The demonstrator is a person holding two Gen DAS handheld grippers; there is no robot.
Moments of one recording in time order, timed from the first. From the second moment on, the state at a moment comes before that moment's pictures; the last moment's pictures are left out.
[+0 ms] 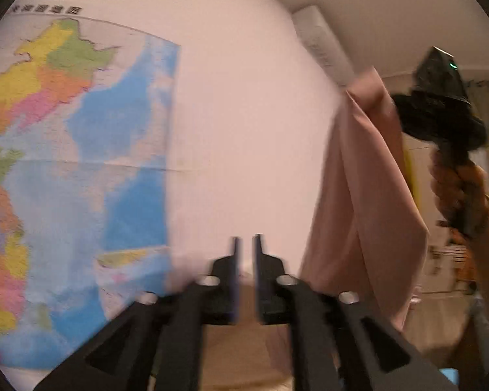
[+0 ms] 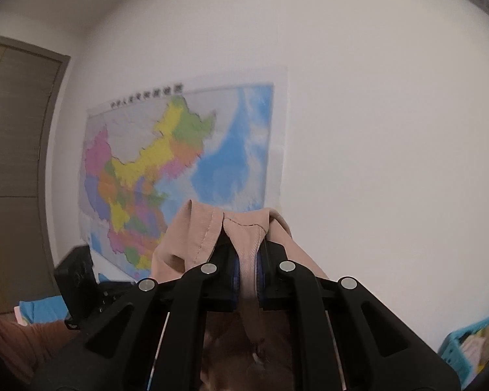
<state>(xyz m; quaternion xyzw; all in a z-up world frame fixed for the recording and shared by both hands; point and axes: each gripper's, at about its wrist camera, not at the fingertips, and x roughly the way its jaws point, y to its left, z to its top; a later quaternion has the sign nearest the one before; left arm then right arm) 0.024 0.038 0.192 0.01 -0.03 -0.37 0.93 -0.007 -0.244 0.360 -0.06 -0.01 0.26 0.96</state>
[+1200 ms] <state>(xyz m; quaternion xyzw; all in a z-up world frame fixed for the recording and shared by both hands) -0.263 0.101 0.303 0.19 -0.14 -0.08 0.97 -0.250 -0.222 0.402 -0.03 -0.07 0.31 0.95</state>
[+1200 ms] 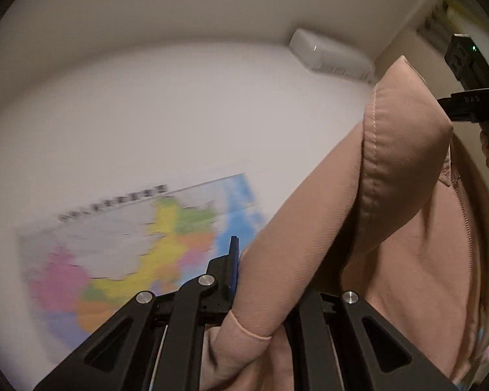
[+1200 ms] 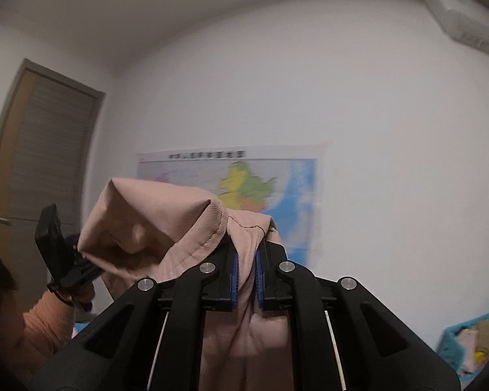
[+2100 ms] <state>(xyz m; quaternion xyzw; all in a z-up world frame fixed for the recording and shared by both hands) 0.073 0.258 0.023 0.09 0.34 0.04 0.93 0.166 0.008 0.089 0.04 0.35 0.30 0.89</state>
